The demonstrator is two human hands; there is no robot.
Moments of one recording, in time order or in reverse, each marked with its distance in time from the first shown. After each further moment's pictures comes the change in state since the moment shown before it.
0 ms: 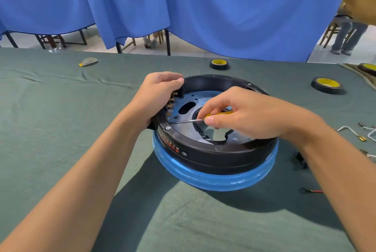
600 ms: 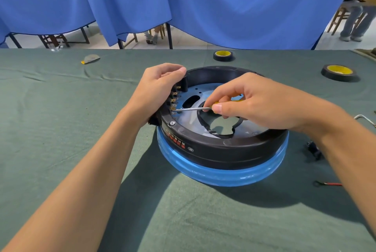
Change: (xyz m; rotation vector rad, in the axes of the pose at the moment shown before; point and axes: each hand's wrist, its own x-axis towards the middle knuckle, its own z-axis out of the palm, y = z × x) left_hand -0.002 -0.007 -0.006 -0.014 -0.034 0.065; right_hand -0.003 0.004 0.002 0.154 0.102 -0.060
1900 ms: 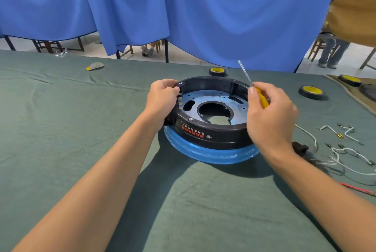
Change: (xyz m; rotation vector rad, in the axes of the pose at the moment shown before) left_hand -0.006 0.002 0.009 -0.135 0.195 -0.215; right_hand -0.015 0.022 0.043 -0.201 1.209 0.111
